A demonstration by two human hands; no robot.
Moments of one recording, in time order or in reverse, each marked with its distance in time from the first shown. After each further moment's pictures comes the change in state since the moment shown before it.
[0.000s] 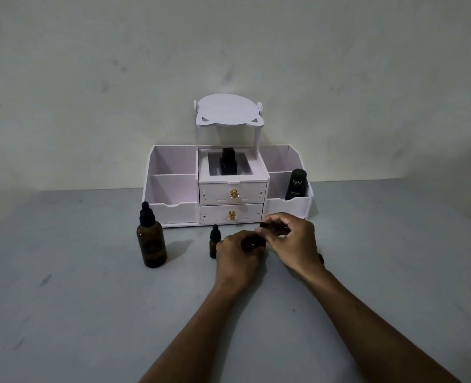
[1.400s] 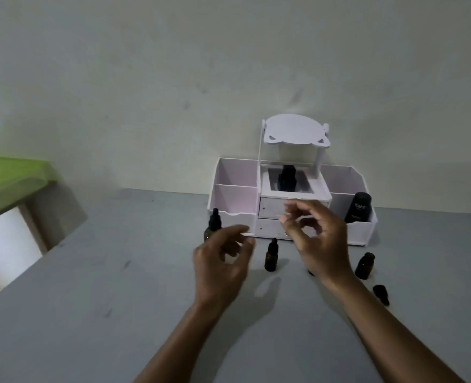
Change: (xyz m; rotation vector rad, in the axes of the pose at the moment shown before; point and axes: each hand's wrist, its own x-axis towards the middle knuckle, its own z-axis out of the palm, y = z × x) left_hand -0.037 0.007 -0.135 -0.080 0.435 0.171; right_hand 0.006 -0.097 0.028 0.302 -0.021 -0.276
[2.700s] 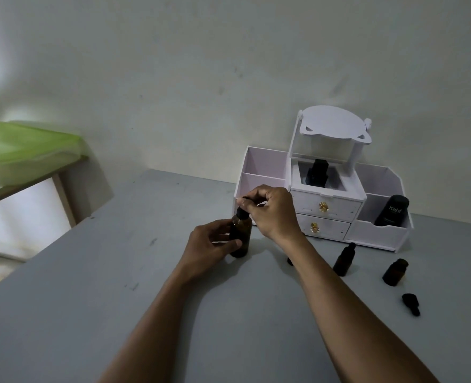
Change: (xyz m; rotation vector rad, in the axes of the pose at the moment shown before) left_hand 0.032 -0.085 -0.059 0.031 -0.339 -0.295; right_hand 0.031 -0.005 0.120 -0.058 -0.314 0.180
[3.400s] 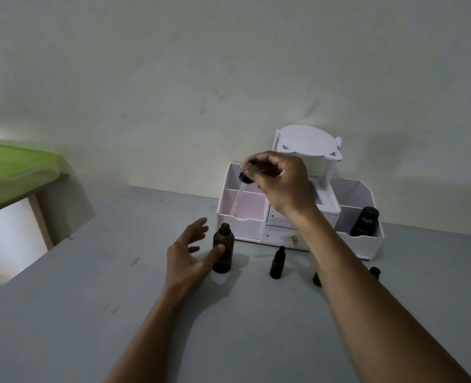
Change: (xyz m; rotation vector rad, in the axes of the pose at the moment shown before) left_hand -0.009 0.014 0.007 -0.004 0.272 0.067; right_hand 0.028 -0.064 -0.073 0.121 0.075 -0.165
